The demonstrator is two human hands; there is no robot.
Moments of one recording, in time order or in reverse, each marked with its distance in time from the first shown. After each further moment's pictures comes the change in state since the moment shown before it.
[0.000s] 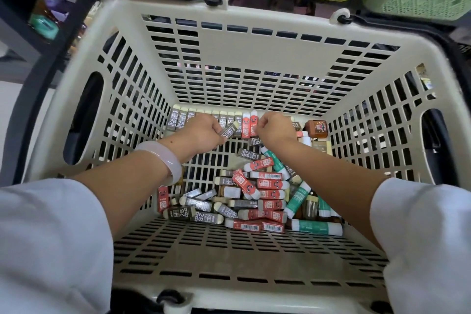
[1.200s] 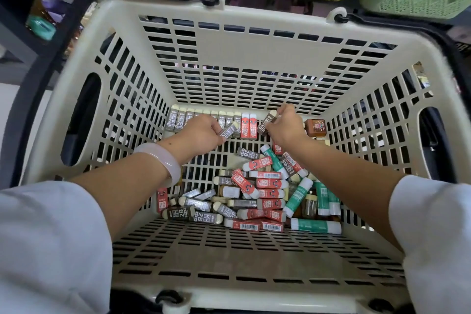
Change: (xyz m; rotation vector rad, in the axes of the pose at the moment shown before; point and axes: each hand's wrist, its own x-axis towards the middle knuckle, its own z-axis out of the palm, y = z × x) left_hand 0.000 -0.001 0.001 -0.032 -0.007 0.015; right_hand 0.009 0.017 -0.013 0.242 0.015 0.042
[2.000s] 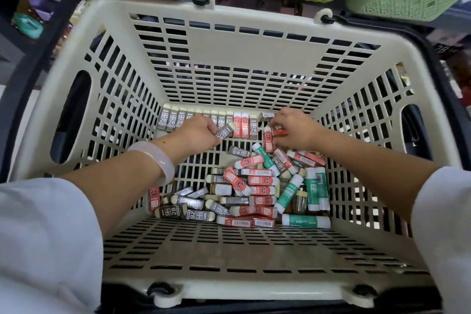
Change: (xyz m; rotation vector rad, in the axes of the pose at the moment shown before) left_hand -0.007 0.008 0.004 -0.017 -0.043 -0.012; right_hand -0.004 0.015 -0.054 -0.828 -0.299 -0.443
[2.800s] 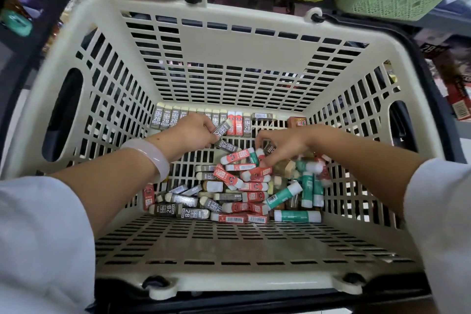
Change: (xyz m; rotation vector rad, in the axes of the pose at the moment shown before) left_hand -0.003 0.003 0.001 -0.002 -0.033 0.026; right_hand -0.009 -0.011 -0.006 0.317 -0.640 0.053
